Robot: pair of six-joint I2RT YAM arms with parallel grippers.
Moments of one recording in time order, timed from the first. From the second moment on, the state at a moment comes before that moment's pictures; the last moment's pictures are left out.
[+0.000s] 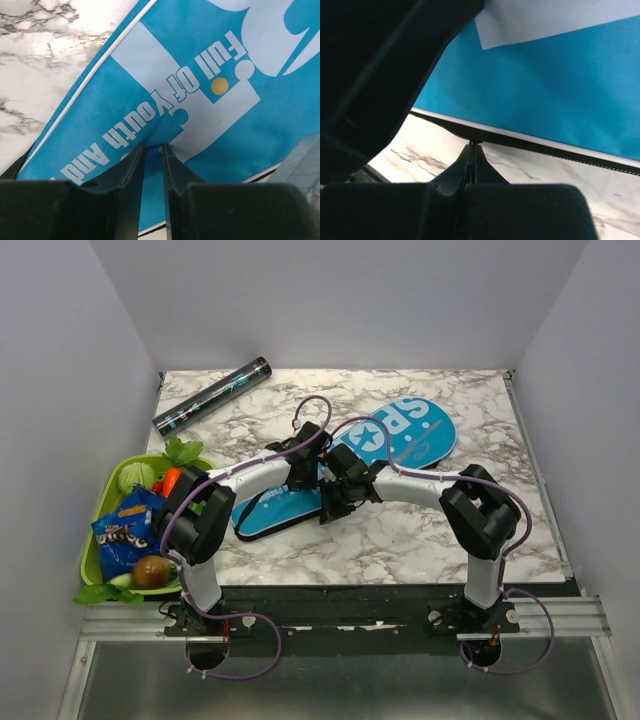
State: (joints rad) left arm -0.63 1.81 1.21 -0.45 -0.15 -0.52; right arm 0.81 1.90 1.21 -0.38 -0.25 0.47
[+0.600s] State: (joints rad) left arm -0.64 1.55 1.15 -0.55 -0.16 -0.50; right arm 0.80 1.80 0.92 -0.03 -0.29 0.81
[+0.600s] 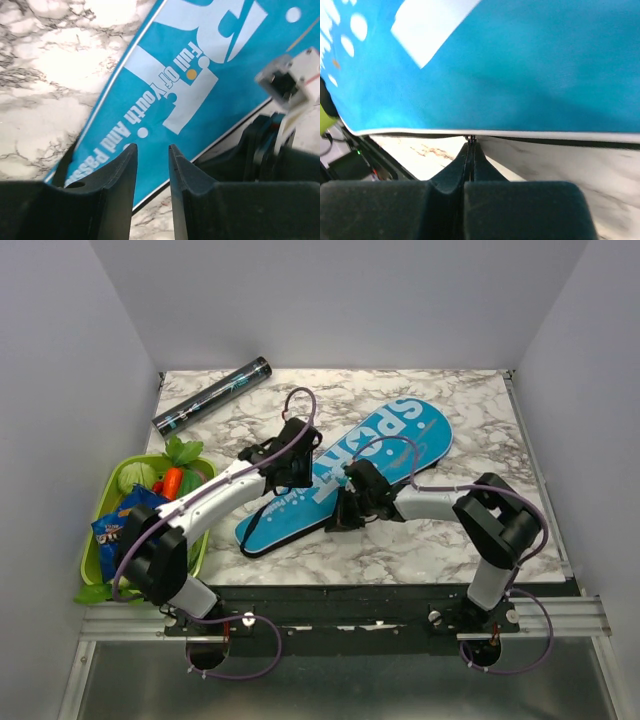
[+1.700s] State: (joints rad) left arm -0.65 1.54 1.01 -0.63 -0.21 -0.51; right arm 0.27 1.81 1.06 -0.17 -0.33 0.69
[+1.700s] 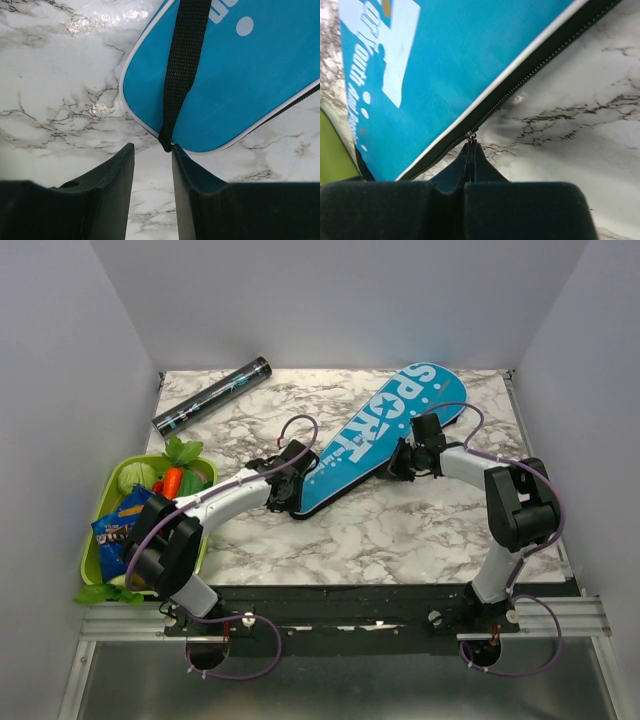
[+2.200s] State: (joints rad) left arm -0.55 1.60 1.05 -0.57 -0.21 -0.51; right arm 0.27 1.80 0.99 -0.15 -0.34 0.65
